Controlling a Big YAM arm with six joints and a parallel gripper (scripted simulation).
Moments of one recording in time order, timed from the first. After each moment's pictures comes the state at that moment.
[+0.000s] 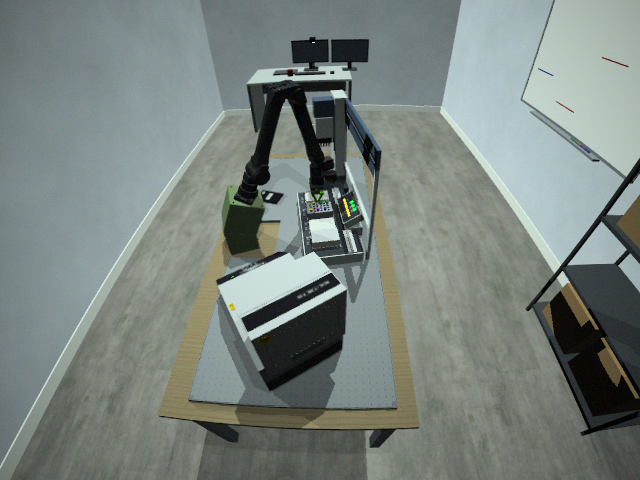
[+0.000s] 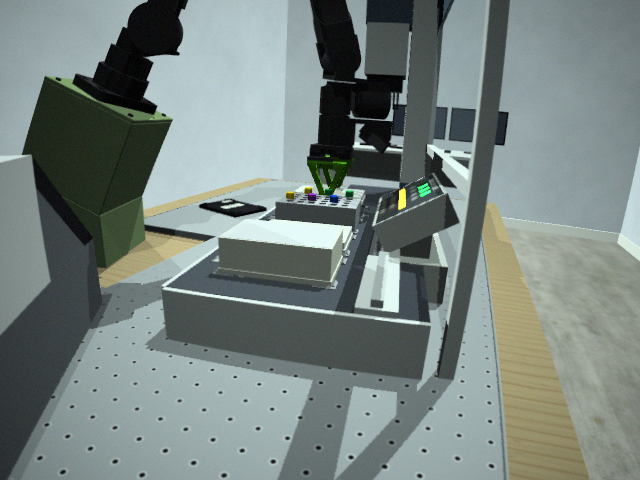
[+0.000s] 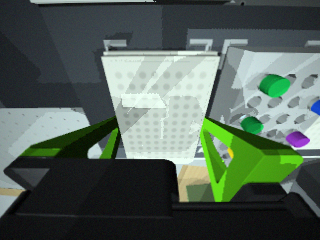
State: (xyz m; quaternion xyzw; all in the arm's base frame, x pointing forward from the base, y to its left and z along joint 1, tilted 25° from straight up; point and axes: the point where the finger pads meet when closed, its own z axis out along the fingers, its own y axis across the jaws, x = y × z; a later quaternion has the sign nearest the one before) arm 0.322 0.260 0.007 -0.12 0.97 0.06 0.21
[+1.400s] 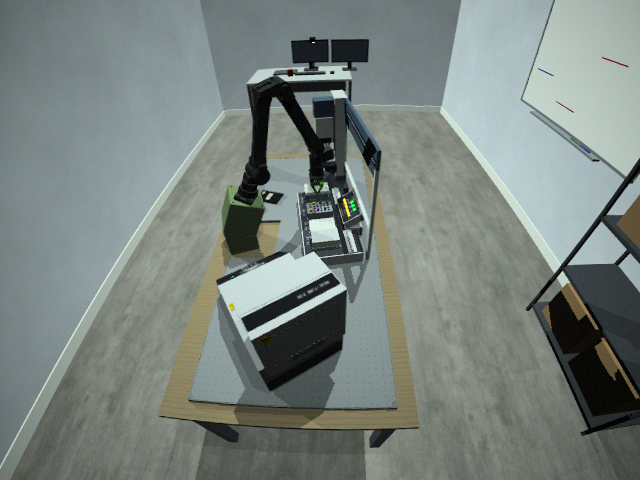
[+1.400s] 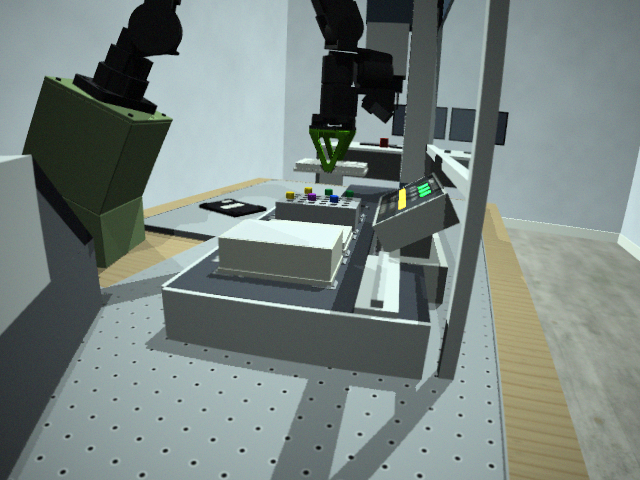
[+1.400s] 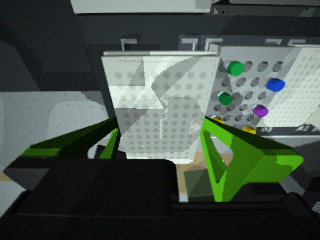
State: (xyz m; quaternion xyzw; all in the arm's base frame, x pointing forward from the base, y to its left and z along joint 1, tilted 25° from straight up) arm 0.302 0.251 0.056 -0.12 0.97 0.06 0.21
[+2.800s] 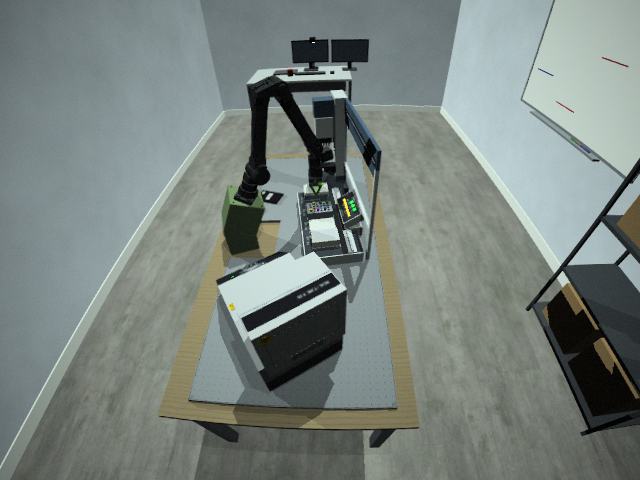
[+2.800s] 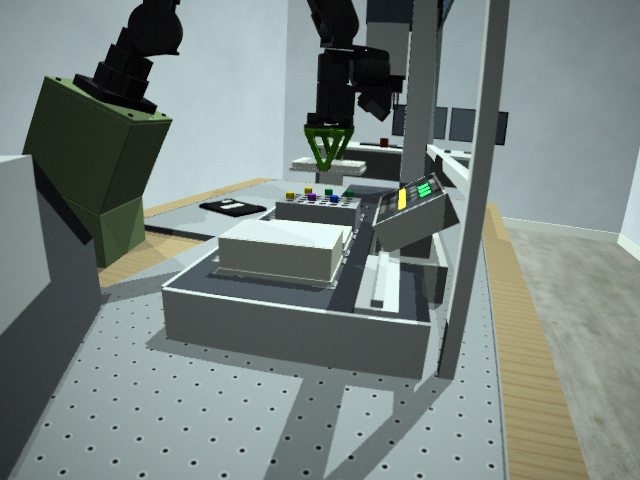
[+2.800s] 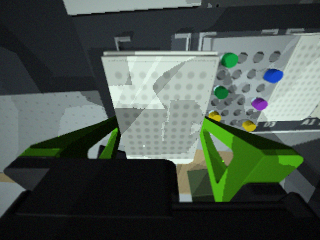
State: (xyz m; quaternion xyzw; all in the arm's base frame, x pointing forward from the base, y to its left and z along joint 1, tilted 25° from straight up) arm 0.299 0.244 0.056 -0.10 0.97 0.07 0.21
